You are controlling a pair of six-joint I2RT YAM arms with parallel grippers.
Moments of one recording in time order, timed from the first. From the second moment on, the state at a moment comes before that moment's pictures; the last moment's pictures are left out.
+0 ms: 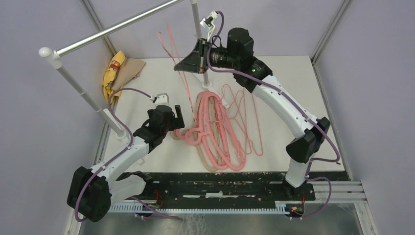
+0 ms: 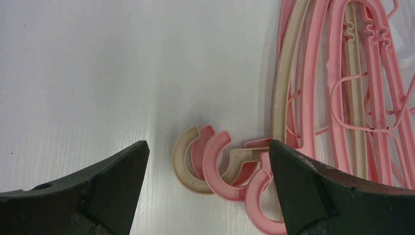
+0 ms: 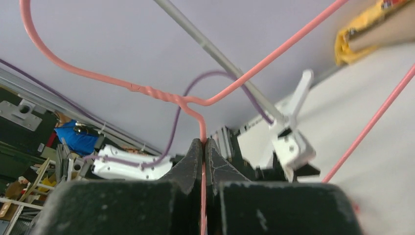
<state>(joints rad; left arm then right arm) -0.47 1.08 0.61 -0.18 -0.37 -0.45 0.70 1.77 1.97 -0.18 -0.70 0.73</state>
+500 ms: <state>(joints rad) -0.47 1.03 0.61 -0.19 -0.37 -0.45 0.67 2.23 2.47 0.02 -0.63 0.85</state>
